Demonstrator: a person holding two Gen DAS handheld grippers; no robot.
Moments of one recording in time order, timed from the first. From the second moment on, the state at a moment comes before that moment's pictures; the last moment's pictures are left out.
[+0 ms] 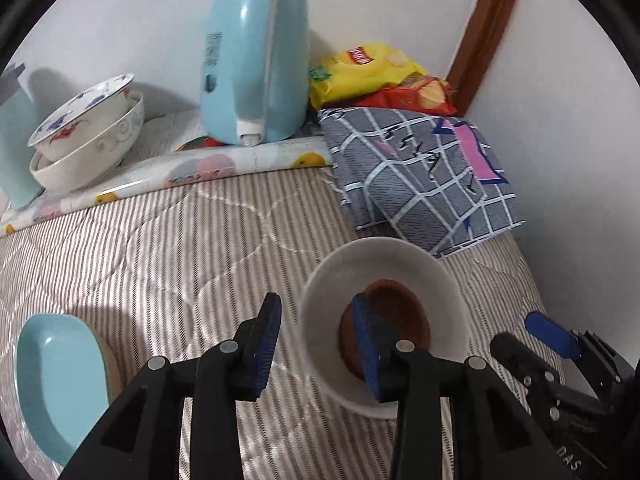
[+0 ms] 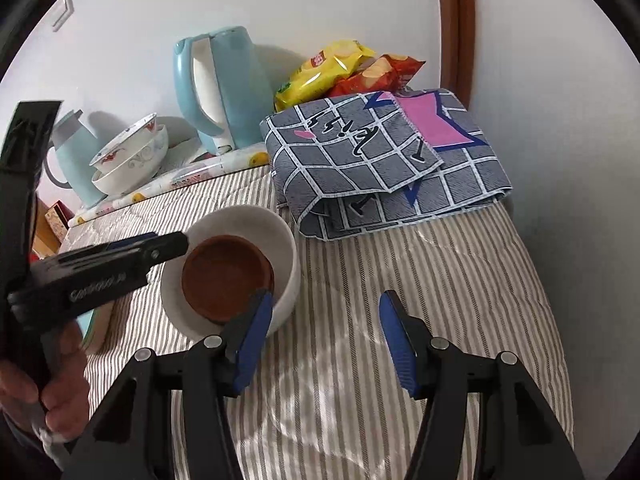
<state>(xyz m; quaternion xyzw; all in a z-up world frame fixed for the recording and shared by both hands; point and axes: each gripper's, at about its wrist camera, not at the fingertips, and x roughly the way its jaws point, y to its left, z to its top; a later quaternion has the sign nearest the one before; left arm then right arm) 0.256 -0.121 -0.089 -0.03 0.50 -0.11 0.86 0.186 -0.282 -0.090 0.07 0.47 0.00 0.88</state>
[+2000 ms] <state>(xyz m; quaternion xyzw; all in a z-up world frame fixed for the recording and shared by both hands) 0.280 -0.121 -0.132 -0.05 0.54 -0.12 0.83 0.246 -0.261 -0.145 0.08 0.55 0.00 0.83</state>
